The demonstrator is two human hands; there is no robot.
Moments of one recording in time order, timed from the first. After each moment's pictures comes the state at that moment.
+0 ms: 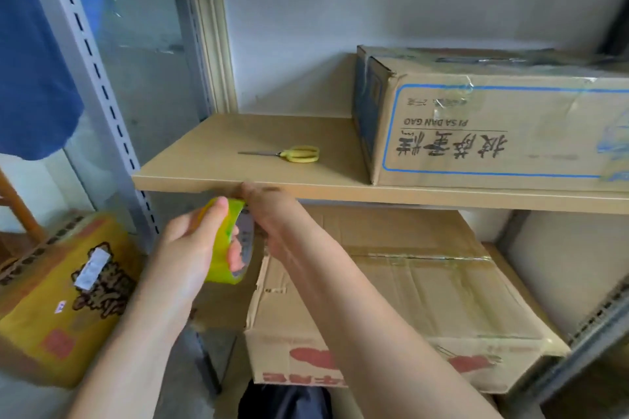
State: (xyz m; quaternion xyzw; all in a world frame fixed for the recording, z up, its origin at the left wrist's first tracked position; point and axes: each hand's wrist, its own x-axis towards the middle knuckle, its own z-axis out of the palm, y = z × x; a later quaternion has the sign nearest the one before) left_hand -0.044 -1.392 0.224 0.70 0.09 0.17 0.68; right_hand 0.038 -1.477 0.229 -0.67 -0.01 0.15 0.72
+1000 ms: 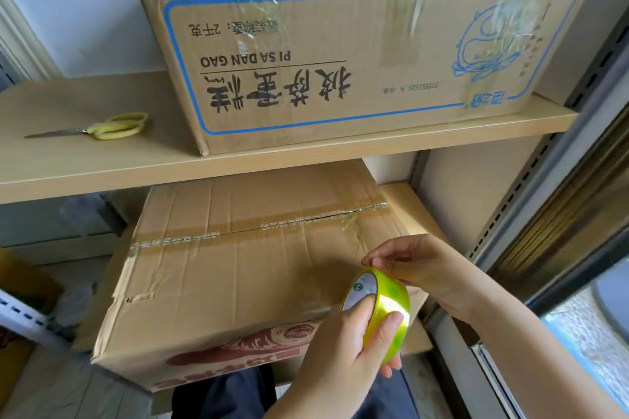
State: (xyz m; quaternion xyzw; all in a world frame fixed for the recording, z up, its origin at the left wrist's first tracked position) left_hand -0.082 -1.651 0.088 0.77 -0.29 -0.12 0.56; right_hand -0.050 -1.836 0.121 -0.76 0.07 0.10 0.64
